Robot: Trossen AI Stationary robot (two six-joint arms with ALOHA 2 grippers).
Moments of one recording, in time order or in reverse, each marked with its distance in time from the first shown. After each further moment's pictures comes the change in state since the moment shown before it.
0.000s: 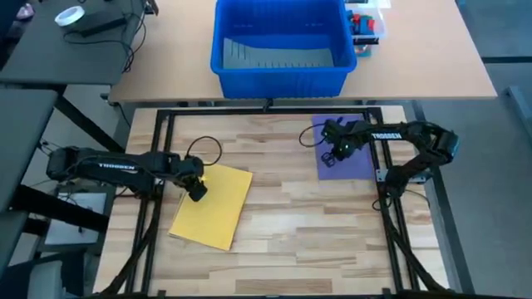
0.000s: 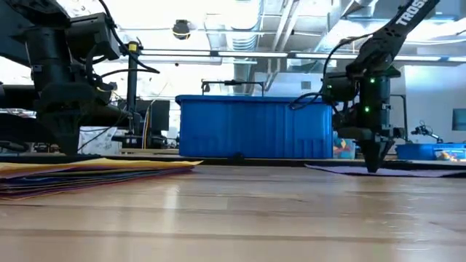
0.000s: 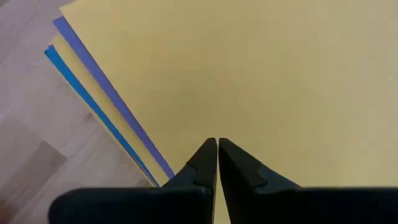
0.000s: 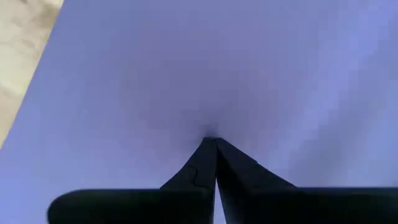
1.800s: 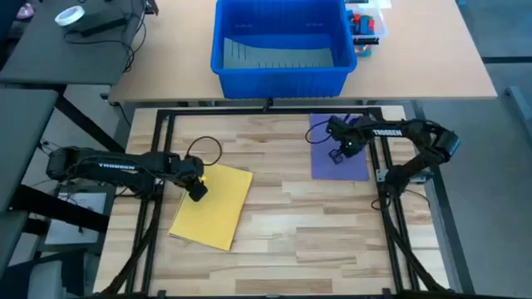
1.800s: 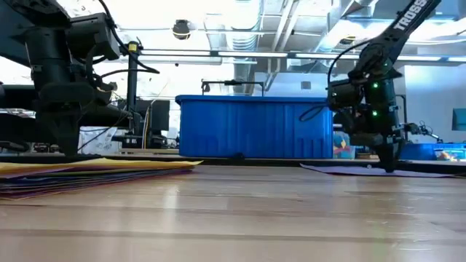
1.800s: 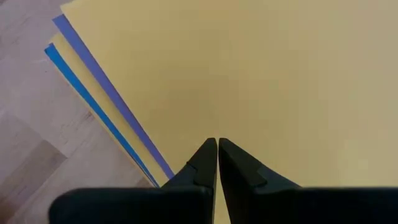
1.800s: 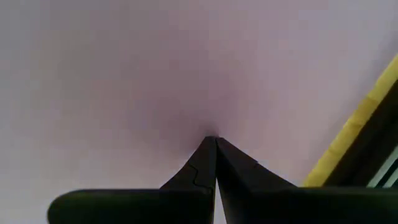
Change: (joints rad) left arm 0.000 0.000 0.000 0.000 0.004 -0.009; right arm -0.063 0.005 -0.004 -0.109 0.111 -0.003
